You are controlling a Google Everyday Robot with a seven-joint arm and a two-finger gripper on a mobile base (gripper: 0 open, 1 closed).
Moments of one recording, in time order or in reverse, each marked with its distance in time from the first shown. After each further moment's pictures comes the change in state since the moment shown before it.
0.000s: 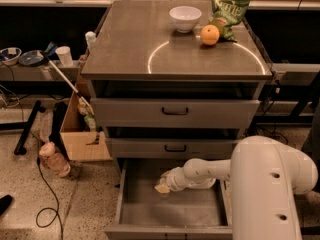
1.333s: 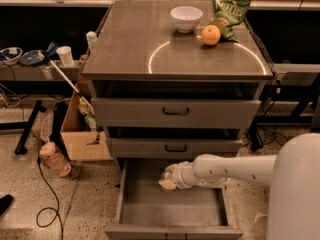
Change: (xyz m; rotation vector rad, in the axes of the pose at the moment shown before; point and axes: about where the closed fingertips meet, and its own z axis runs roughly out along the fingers) arm -0.044 0.026 -0.109 0.067 -0.043 -0.043
